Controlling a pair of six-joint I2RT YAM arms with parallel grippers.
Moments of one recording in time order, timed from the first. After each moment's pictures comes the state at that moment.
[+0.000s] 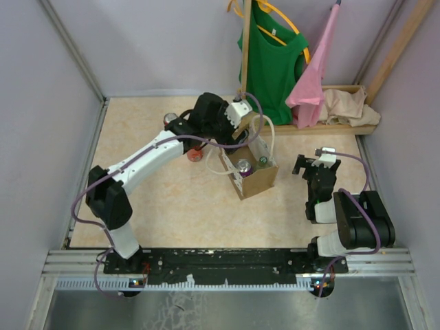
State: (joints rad) left arm -0.72 1.74 1.62 -0.41 0.16 0.29; right arm 0.02 1.44 0.16 1.17 0.18 0.04
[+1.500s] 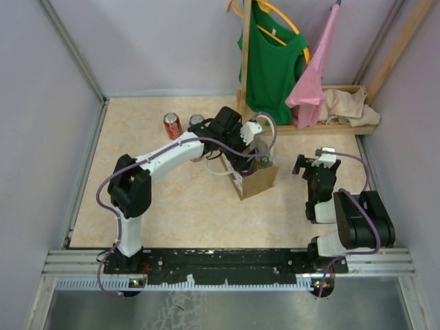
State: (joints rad) left arm -0.77 1.97 1.67 -0.53 0.29 0.29; right arm 0.02 1.44 0.16 1.17 0.18 0.04
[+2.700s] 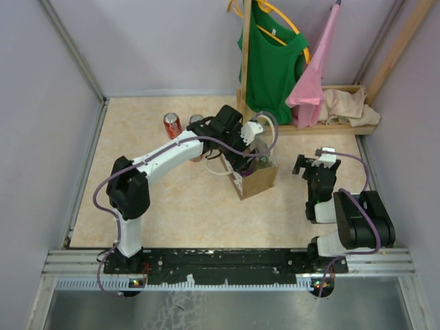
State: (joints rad) left arm -0.79 1.94 1.72 -0.64 0.29 0.28; right arm 0.02 1.44 0.16 1.17 0.18 0.04
